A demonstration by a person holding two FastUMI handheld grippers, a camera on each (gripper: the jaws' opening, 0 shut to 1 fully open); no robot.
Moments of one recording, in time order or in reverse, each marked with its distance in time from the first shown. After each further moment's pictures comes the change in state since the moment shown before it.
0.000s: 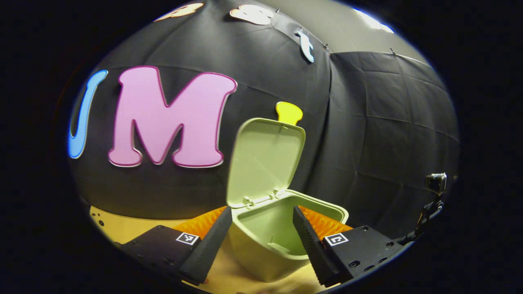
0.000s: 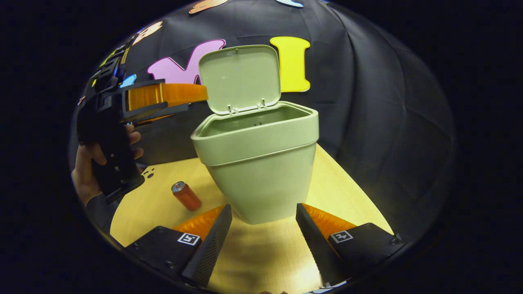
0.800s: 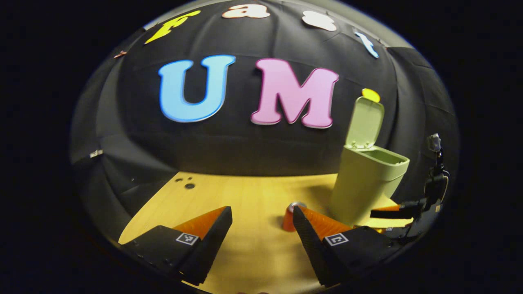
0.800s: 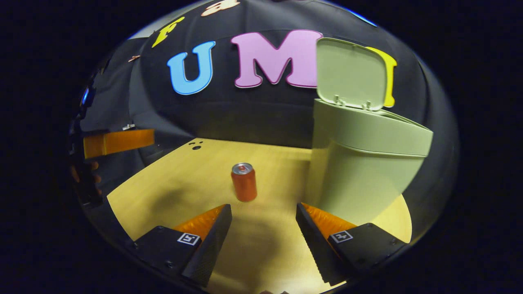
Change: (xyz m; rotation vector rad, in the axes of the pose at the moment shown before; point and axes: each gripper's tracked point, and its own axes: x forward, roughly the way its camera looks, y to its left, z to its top) left arm -0.276 0.160 -0.129 -0.109 0.174 0.582; right arm 0.047 0.163 -0.059 -0.298 -0.007 0.333
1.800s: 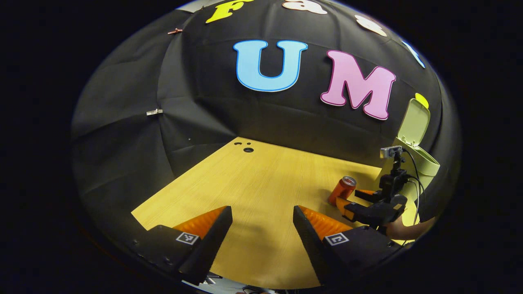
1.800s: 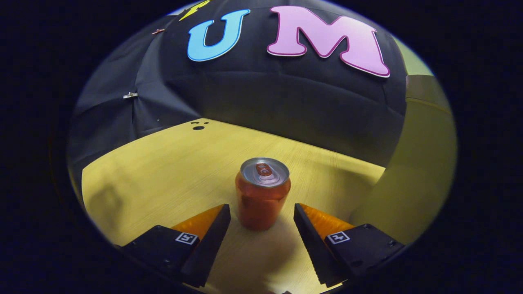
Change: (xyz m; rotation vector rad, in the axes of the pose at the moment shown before) left arm -0.071 0.076 -0.060 -0.183 0.120 0.310; right arm 0.179 0.030 -0.038 -0.158 0.027 0.044
